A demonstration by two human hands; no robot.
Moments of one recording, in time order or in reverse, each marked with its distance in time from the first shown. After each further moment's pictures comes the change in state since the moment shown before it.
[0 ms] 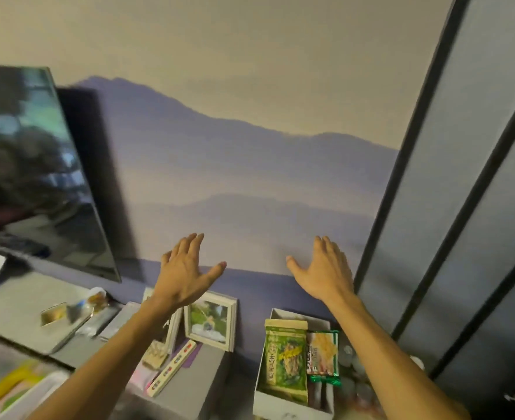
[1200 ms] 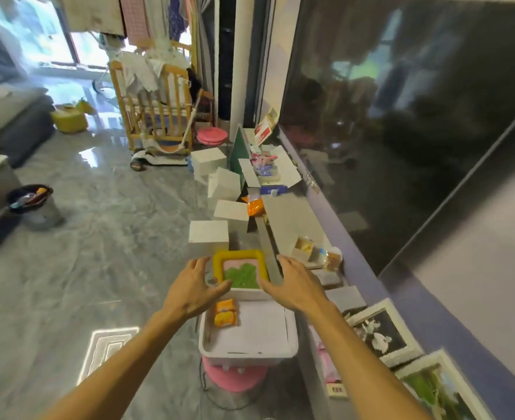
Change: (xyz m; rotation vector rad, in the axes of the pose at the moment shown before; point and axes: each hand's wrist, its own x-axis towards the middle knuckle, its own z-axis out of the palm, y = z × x) left_hand -0.347 -0.429 -0.155 -0.063 0.200 -1.163; right_hand -0.145 -0.594 0.307 0.089 -0.785 -1.110
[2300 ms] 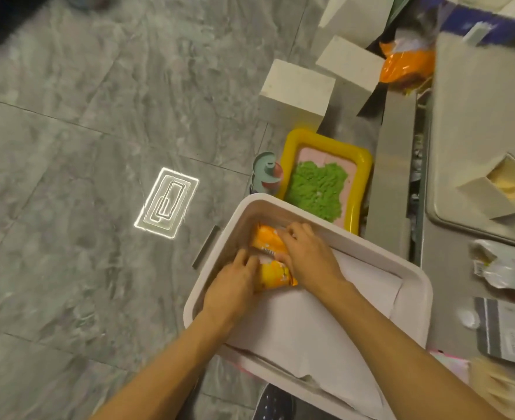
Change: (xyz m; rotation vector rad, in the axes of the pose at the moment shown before) left_hand 0.164 -0.270 0.455 0.184 -0.176 -0.296; right_hand 0.343 0.175 0.490 -0.333 -0.230 -0.587
